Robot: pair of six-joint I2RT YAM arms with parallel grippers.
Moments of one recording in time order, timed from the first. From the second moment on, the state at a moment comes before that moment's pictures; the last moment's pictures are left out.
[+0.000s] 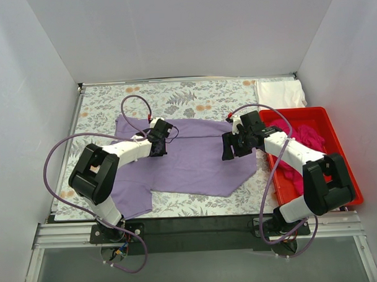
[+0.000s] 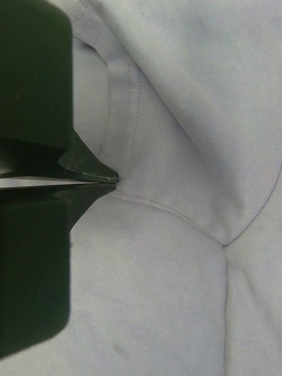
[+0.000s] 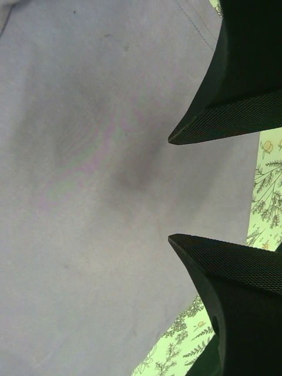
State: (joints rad) left arm -0.56 1.71 0.98 -0.34 -0.41 -0.48; right arm 0.39 1.45 0.89 -0.46 -0.35 0.10
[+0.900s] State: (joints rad) left arm -0.58 1.70 1.16 -0.60 -0.27 -0.61; right arm 0.39 1.43 0.89 -0.48 -0.30 0.08
